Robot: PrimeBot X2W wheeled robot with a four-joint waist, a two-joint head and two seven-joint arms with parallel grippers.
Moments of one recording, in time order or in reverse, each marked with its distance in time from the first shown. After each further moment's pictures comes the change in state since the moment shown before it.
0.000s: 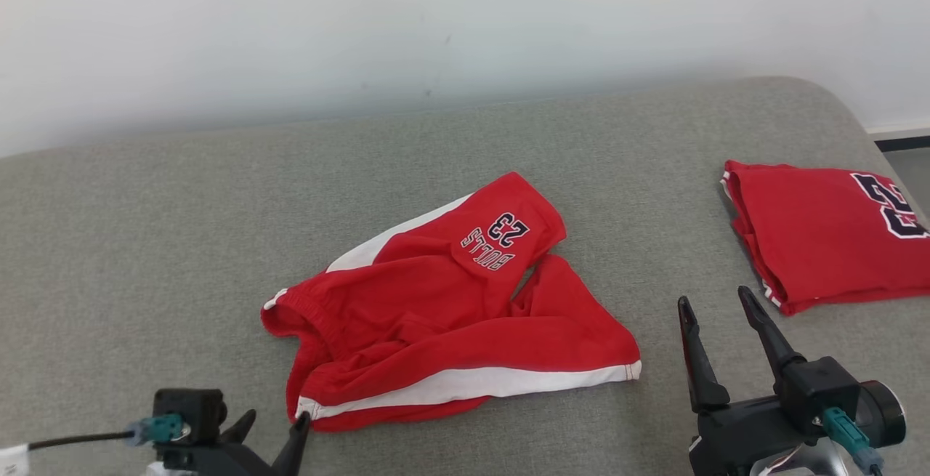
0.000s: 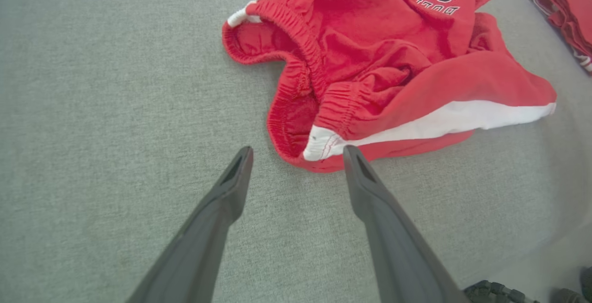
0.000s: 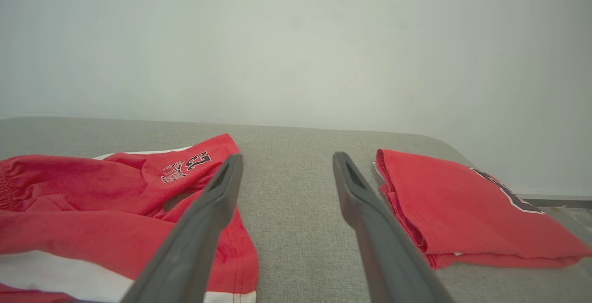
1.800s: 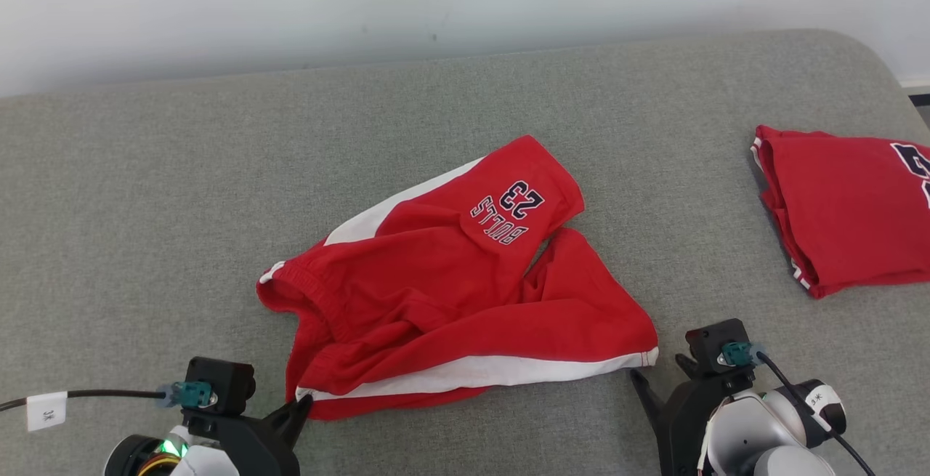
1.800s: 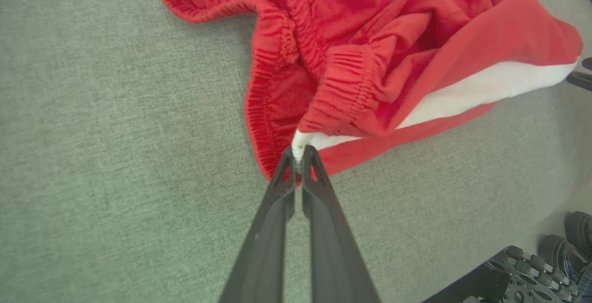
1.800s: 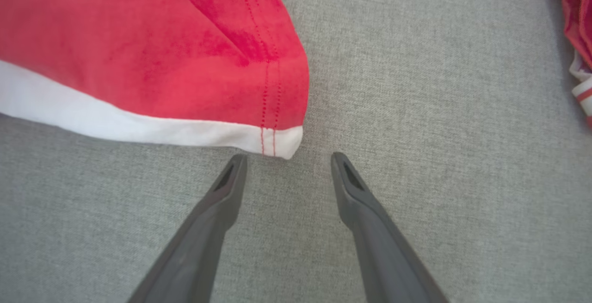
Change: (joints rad) left arm -0.133 0.006 -0.081 0.126 -0.017 -0.145 0.031; right arm -0.099 -0.087 0.137 0.126 0.085 0.000 0.624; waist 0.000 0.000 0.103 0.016
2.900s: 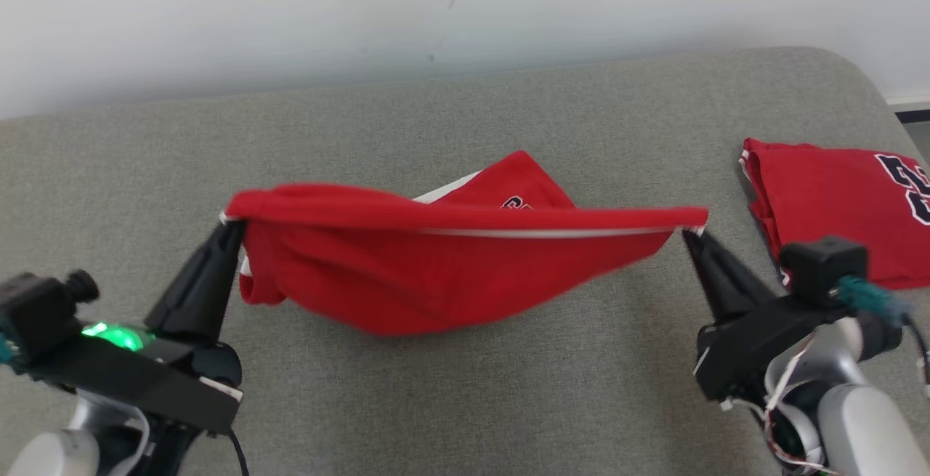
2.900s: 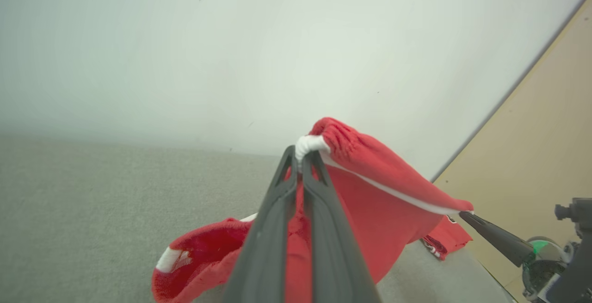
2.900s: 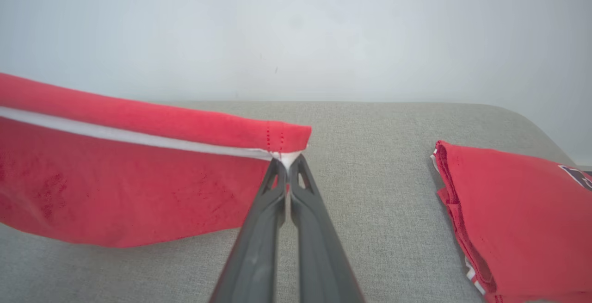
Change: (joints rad) left arm -0.044 -0.058 0.263 -0.225 -0.204 -0.101 -0.329; right arm -0.083 -0.026 -0.071 -0.197 0.167 0.000 -0.198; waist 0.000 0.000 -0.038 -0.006
